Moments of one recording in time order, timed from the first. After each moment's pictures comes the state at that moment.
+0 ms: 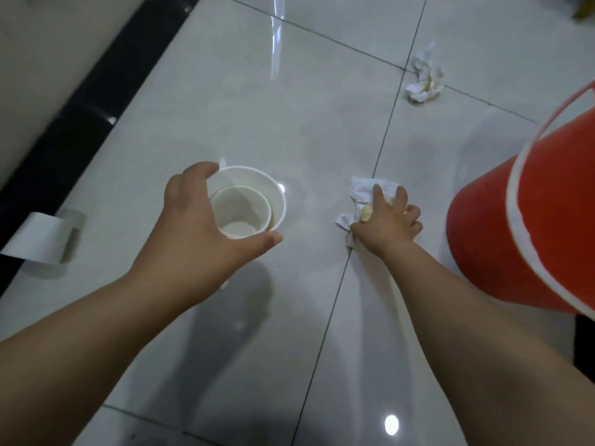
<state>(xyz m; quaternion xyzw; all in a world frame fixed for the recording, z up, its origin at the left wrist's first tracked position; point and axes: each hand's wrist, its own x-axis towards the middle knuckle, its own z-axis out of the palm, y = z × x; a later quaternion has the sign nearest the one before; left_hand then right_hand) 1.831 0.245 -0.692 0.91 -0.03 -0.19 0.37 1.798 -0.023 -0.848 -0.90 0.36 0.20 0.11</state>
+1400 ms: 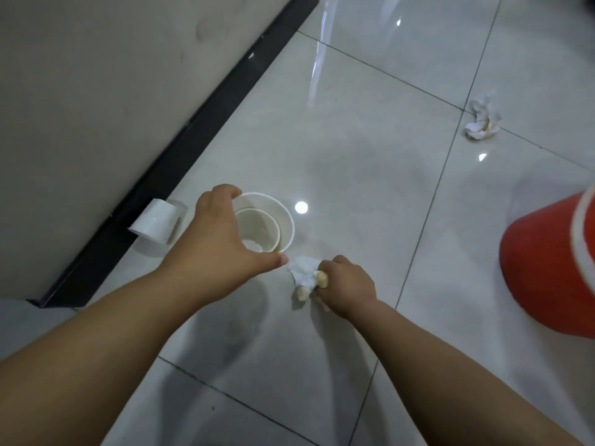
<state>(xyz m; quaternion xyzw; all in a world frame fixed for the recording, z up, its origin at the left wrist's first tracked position) 1.836 0.367 -0.685 0.91 -0.02 -0.22 0.35 1.774 0.169 -0.842 -0.95 0.10 0.26 0.15</state>
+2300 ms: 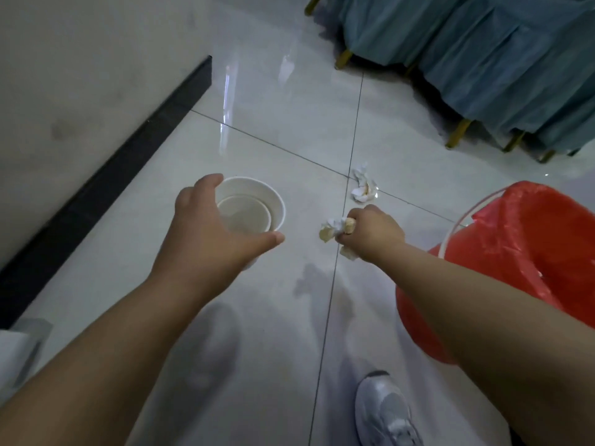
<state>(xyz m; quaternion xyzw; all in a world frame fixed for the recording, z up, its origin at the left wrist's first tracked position) 1.926 0.246 -0.642 0.84 -0.07 -0.14 0.52 1.897 -0.026 -0.702 -0.95 0.29 0.13 0.04</state>
